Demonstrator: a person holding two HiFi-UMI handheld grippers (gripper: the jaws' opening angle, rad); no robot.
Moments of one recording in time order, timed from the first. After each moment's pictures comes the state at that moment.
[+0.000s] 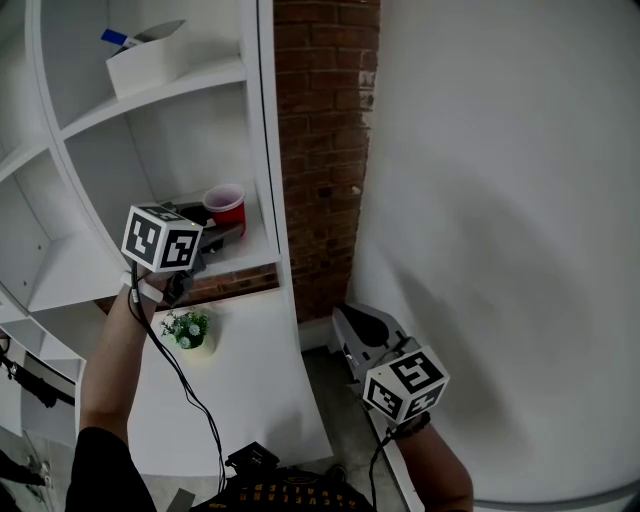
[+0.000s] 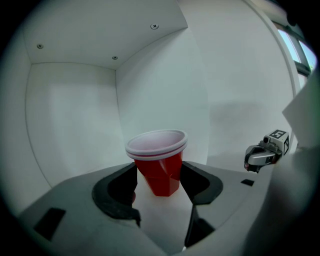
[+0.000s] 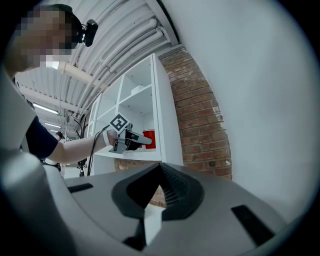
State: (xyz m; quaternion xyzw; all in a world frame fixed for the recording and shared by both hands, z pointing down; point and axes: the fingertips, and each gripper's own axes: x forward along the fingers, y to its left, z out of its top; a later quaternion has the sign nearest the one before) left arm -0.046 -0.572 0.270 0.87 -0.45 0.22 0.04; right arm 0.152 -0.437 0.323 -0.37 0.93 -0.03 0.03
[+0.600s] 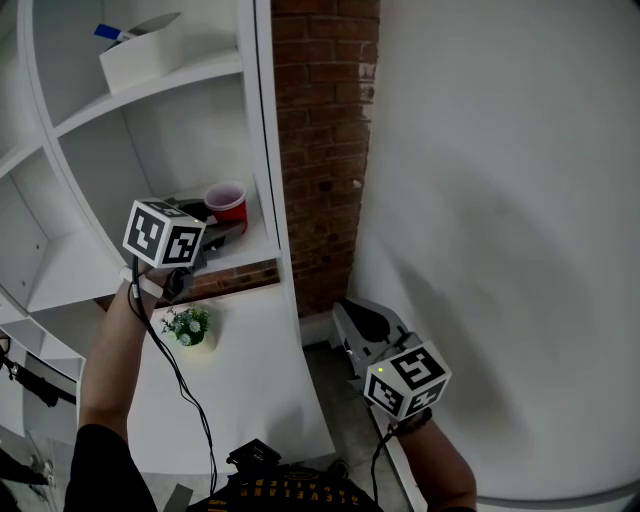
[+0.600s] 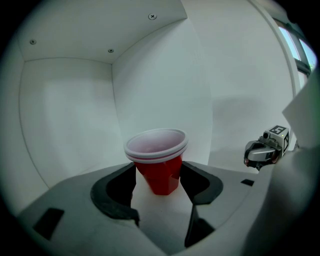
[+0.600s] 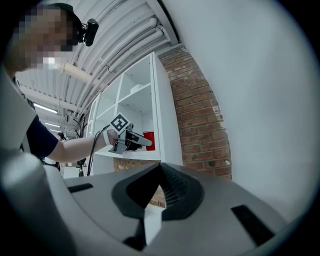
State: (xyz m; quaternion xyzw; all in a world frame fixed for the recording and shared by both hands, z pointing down) left arm -0.043 -0.578 0.281 0.86 -0.44 0.25 0.05; right arm 0.151 -0.442 0.324 -0.37 0.93 -0.03 0.02
